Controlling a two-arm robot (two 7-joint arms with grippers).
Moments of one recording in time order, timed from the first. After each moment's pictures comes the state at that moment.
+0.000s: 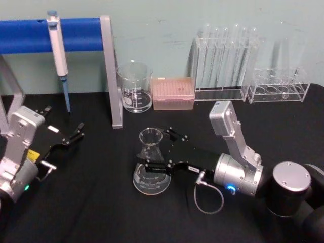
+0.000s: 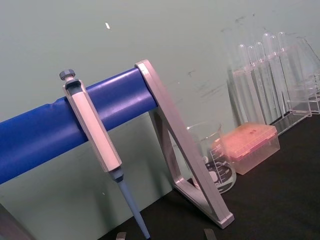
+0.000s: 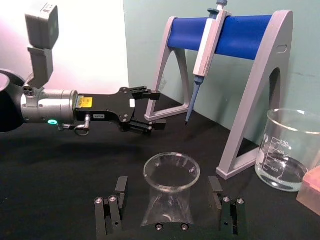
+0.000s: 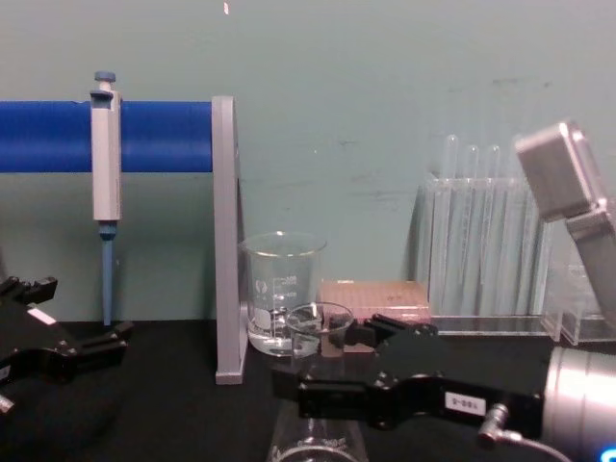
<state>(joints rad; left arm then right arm) -0.20 0.60 0.45 -1.41 -0.25 -0.12 0.03 0.35 0.36 -0.57 -1.32 0.41 -0.07 0.64</state>
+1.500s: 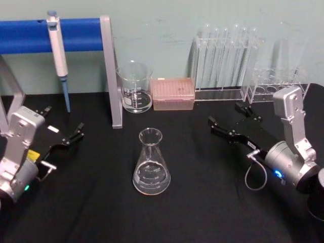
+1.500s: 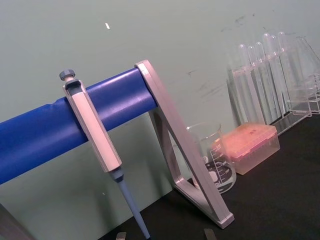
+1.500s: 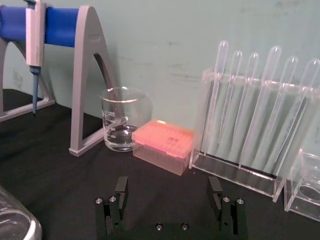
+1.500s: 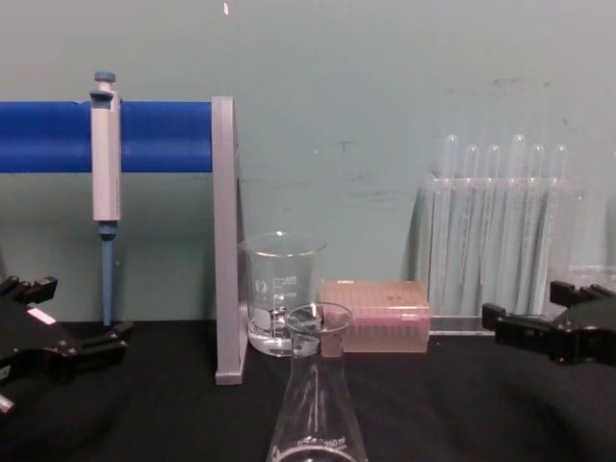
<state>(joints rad) -0.20 0.60 0.45 -1.41 -0.25 -0.12 0.03 0.23 0.39 -0.32 -1.37 0.34 -0.04 0.30</state>
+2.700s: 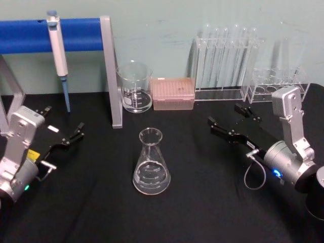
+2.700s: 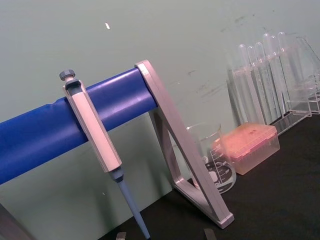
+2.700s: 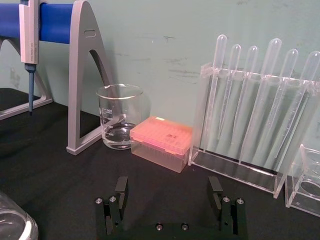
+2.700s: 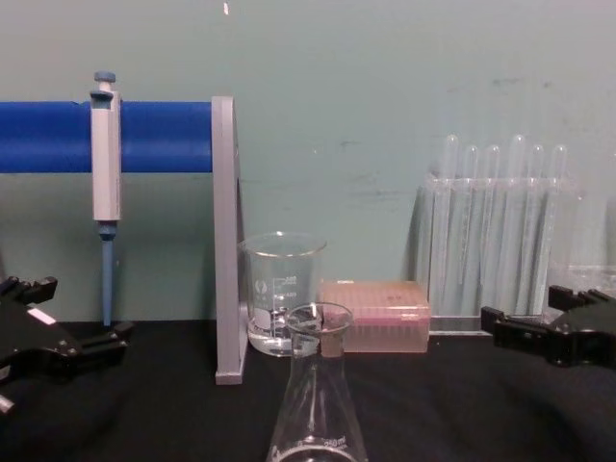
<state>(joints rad) -0.20 0.60 0.45 -1.41 -0.25 -0.12 0.03 0.24 0.37 -0.31 -1.35 0.33 -0.03 0.31</state>
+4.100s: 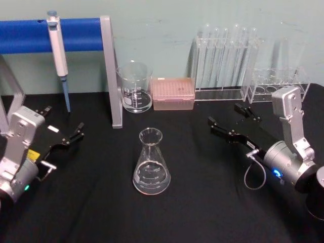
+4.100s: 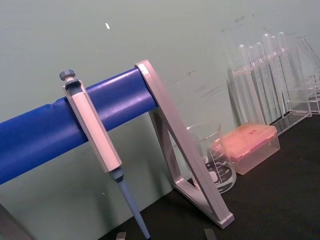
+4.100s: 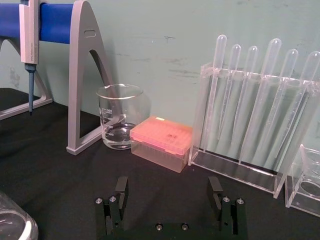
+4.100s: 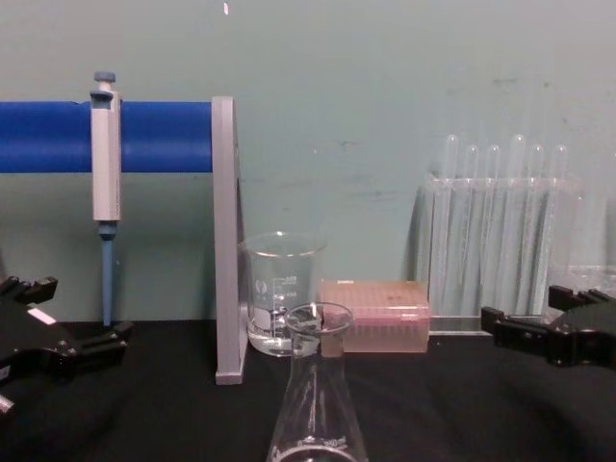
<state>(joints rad) -0.20 0.60 0.45 -1.41 -0.25 -0.12 0.03 0.24 0.37 -0.31 -1.35 0.33 -0.03 0.31</state>
